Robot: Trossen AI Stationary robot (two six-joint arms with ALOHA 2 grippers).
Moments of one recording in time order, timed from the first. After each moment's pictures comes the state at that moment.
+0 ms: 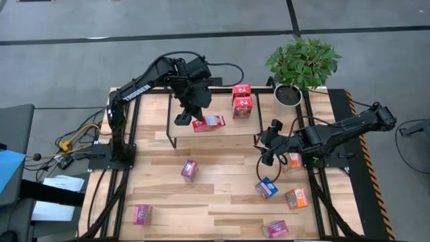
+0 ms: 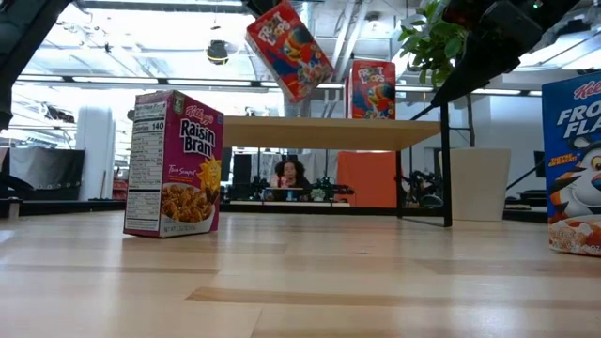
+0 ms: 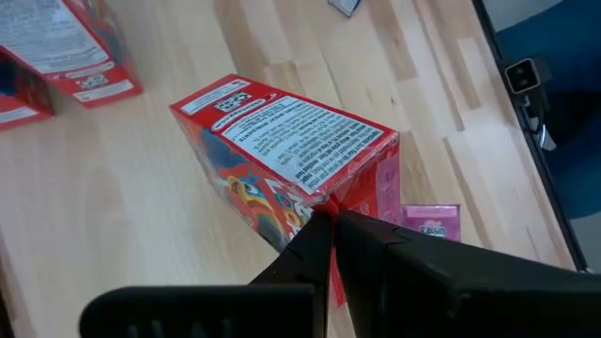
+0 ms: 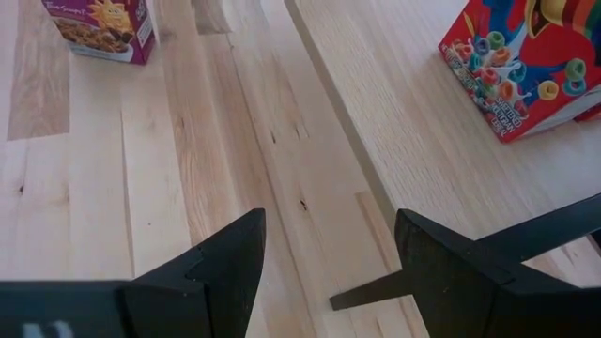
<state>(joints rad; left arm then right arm) 0.35 1.93 2.35 -1.57 0.38 0.53 0.24 1.04 0.74 -0.51 0.52 0.29</state>
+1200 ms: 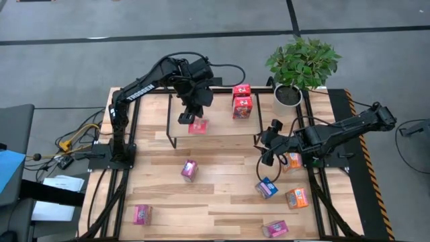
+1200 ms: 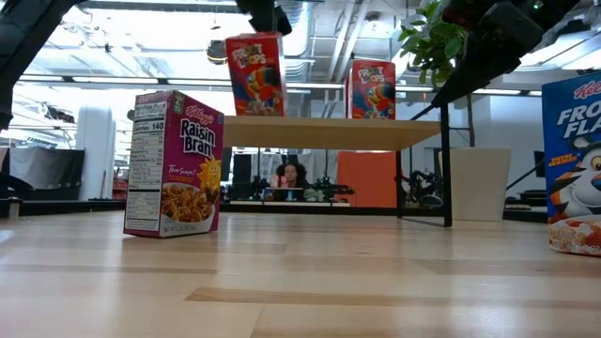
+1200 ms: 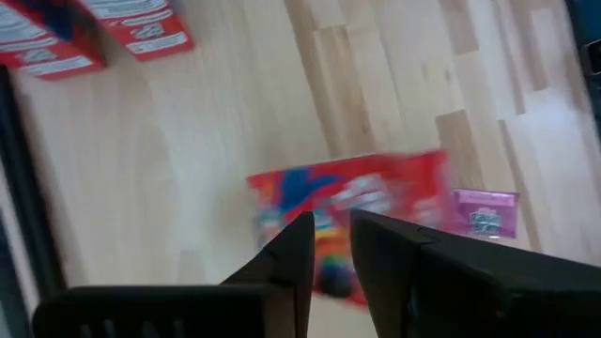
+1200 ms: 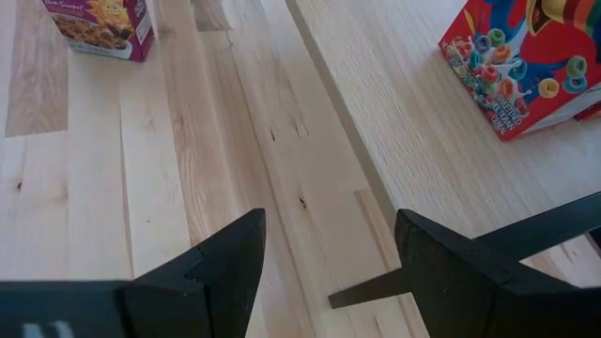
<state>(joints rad) 0.35 1.95 2.35 -1.57 0.24 0.51 0.24 1.04 0.74 -0.51 0.52 0.29</state>
